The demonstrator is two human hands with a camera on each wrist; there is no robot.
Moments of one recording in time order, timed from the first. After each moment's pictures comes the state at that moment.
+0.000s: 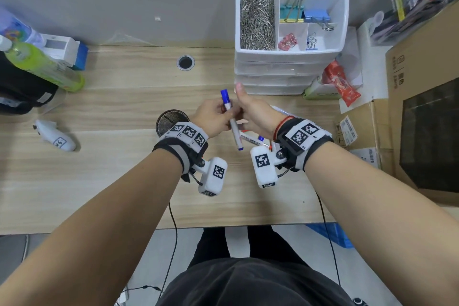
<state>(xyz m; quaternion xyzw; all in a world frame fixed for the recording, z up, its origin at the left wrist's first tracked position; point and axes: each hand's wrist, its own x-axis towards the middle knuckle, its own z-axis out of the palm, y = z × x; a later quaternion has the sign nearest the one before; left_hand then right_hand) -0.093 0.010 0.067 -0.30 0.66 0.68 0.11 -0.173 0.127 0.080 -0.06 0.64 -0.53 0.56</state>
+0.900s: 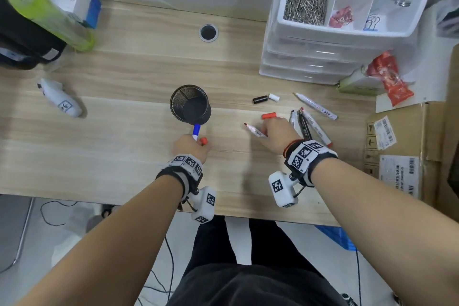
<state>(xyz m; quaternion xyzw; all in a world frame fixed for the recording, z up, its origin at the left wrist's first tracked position) 0.024 -0.003 -0.025 -0.59 0.71 0.35 0.19 -0.144 0.157 -0.039 -0.32 0.87 -0.03 0.37</state>
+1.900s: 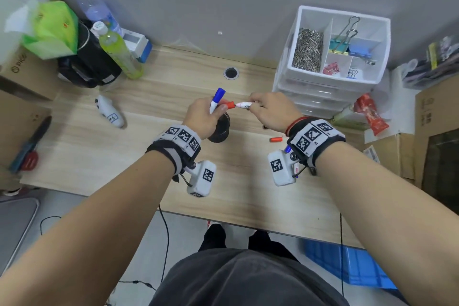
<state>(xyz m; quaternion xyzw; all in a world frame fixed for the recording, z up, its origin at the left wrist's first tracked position) 0.003 -0.062 0.116 -0.35 0.81 0.47 -0.03 -0.146 0.077 0.131 -0.44 0.85 -0.15 0.25</state>
